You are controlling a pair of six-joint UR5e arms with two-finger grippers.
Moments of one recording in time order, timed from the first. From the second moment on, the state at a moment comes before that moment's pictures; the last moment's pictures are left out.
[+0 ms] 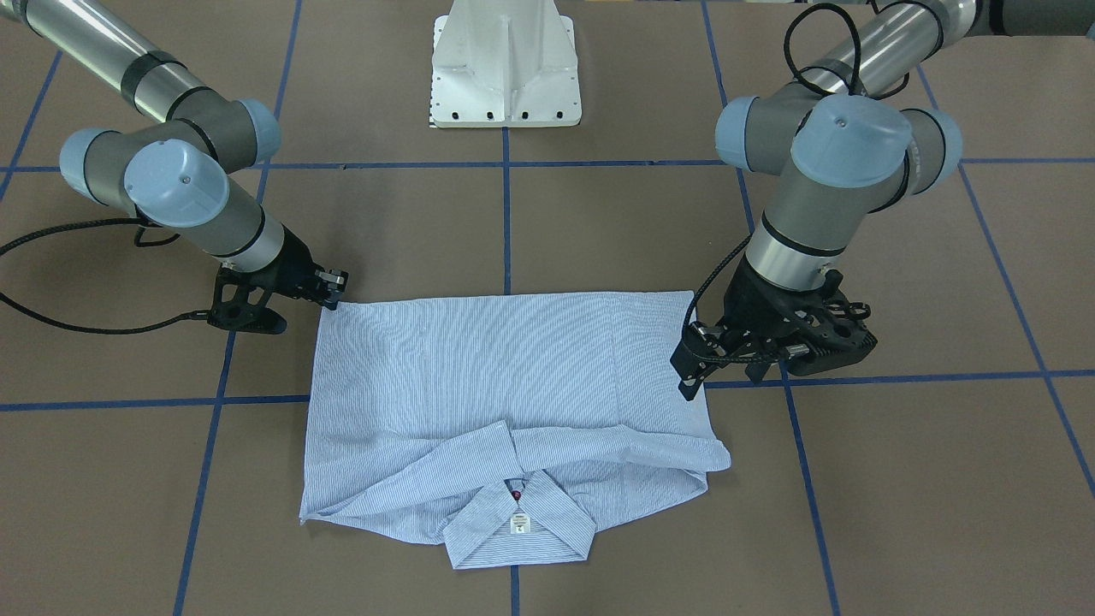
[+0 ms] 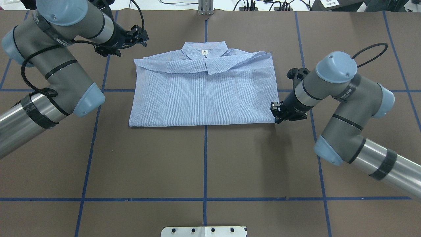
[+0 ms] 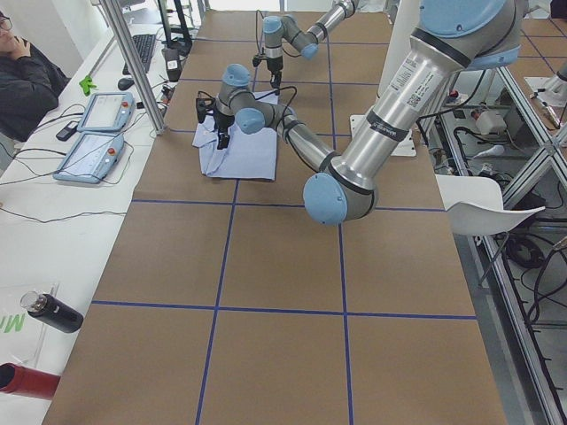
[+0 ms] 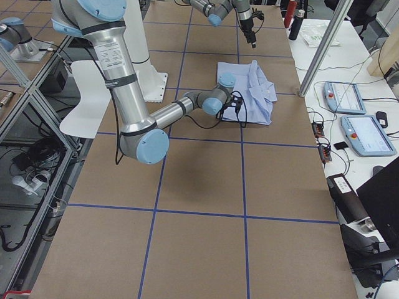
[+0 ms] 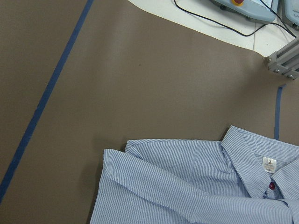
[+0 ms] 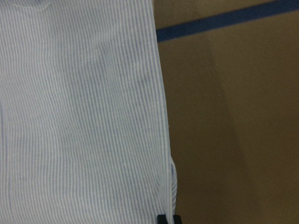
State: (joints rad) left arm -0.88 -2.19 -1.55 -1.93 -1.91 -1.33; right arm 0.72 -1.25 1.67 -1.18 2.20 1.28
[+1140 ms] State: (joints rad) left arm -0.84 -2.15 -1.59 -1.94 -1.91 -1.39; right arm 0.36 -1.60 2.13 -1.18 2.44 1.65
